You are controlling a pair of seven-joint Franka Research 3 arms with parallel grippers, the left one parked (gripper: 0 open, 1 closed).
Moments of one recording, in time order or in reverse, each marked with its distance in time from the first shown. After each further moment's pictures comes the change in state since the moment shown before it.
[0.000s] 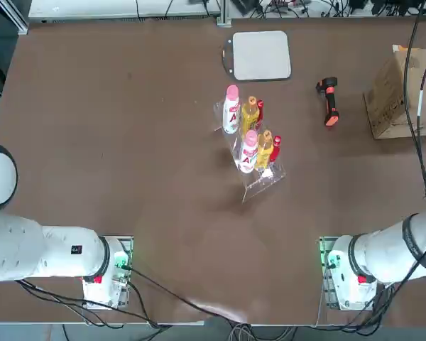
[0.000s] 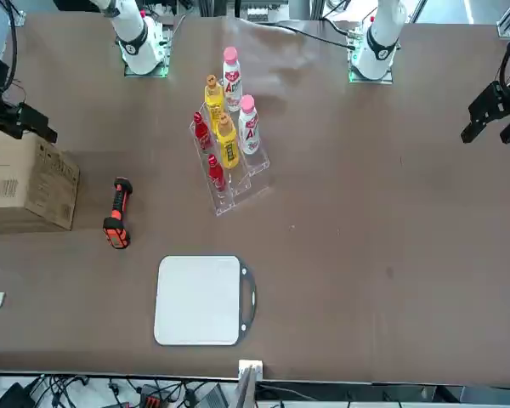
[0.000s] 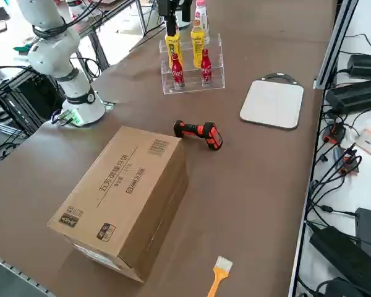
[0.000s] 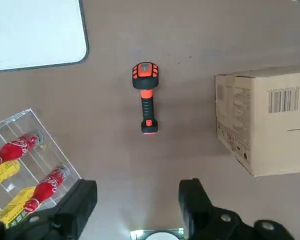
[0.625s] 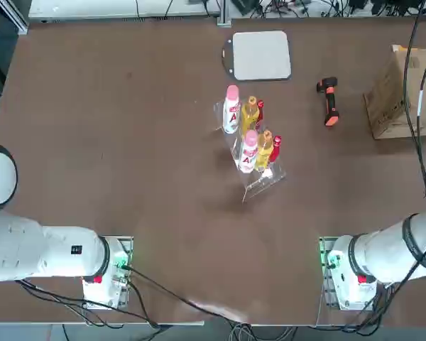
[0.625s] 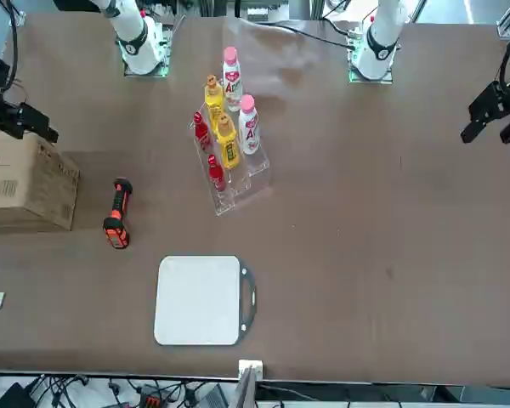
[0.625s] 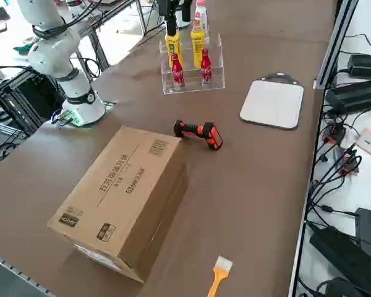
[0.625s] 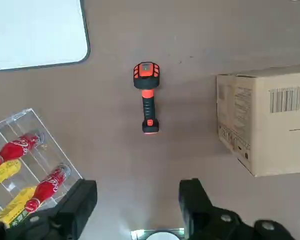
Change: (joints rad) arm 0.002 0.000 0.001 0.000 0.004 -0.001 0.001
